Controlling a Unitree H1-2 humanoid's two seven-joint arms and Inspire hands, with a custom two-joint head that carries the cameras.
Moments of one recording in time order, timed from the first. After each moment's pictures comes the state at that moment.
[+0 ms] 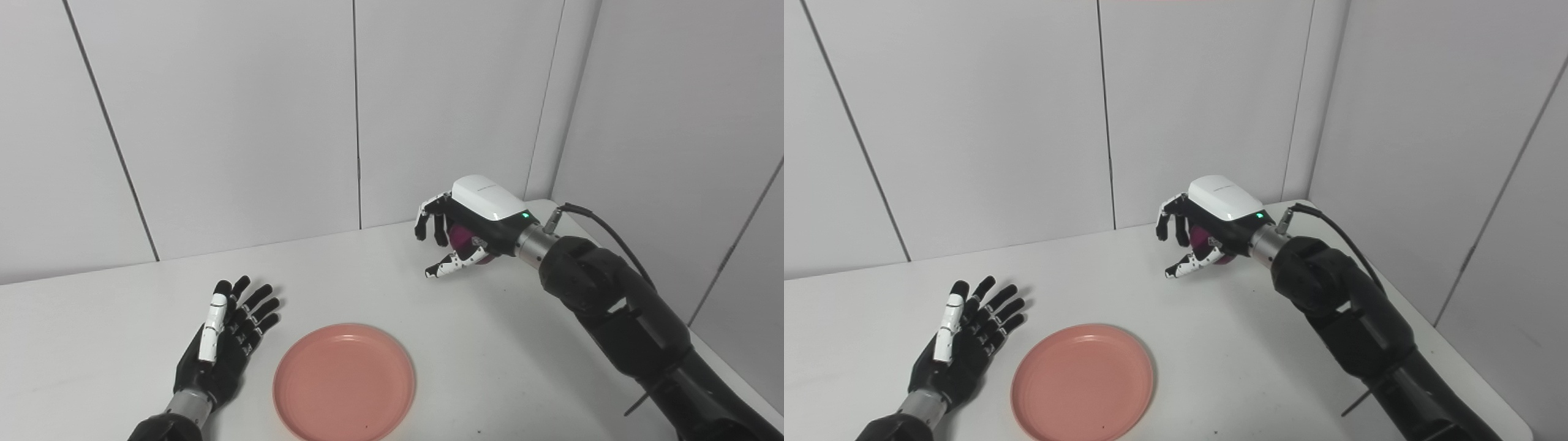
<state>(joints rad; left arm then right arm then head) -0.41 -0.02 0.03 0.39 -0.33 0.24 -0.29 -0.50 -0.61 0.19 -0.06 -0.55 -0.07 0.34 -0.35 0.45</state>
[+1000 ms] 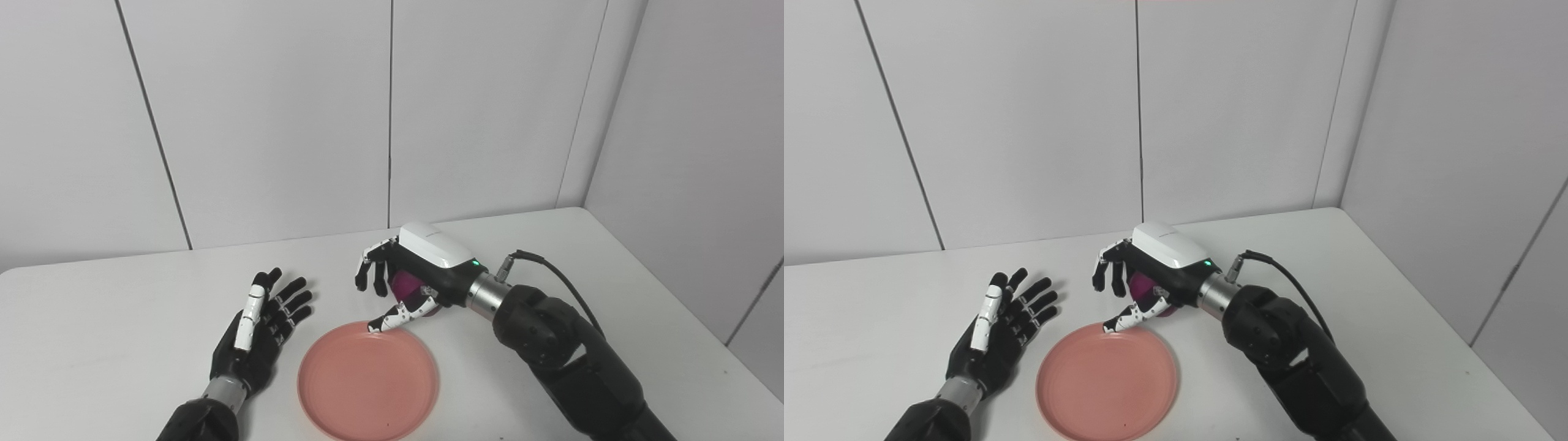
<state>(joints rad) -0.40 -0.06 0.02 0.39 -0.33 0.22 -0.26 -0.47 -0.41 0.27 -0.06 -0.53 -0.07 0.38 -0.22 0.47</state>
